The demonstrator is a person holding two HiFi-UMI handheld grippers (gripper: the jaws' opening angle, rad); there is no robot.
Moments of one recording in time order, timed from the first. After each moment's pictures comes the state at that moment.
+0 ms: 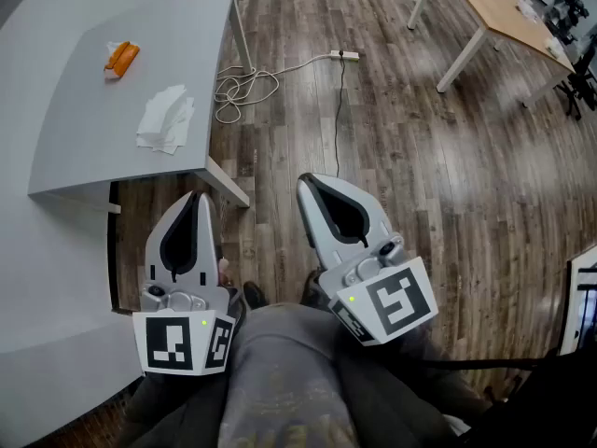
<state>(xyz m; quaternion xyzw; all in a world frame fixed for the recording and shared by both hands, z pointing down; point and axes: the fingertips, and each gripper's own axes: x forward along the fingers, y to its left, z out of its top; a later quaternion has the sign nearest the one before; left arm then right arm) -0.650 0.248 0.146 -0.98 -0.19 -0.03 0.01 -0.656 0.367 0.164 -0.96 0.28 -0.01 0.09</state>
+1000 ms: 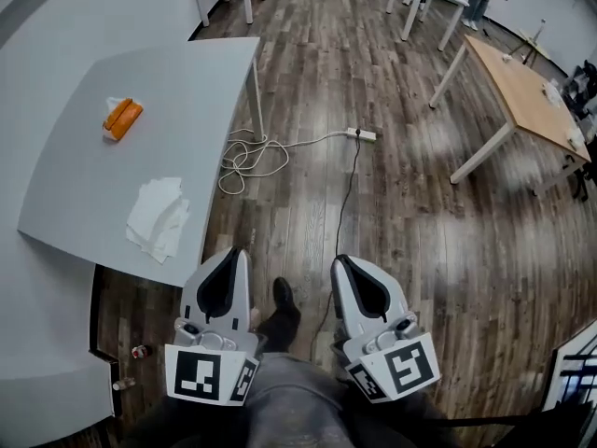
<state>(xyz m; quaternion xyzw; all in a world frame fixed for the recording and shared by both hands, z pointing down) -0.417 0.303 0.190 -0.98 -0.18 -0.04 -0.04 -0.435 0.435 0.203 -0.96 0.27 -0.03 0.09</state>
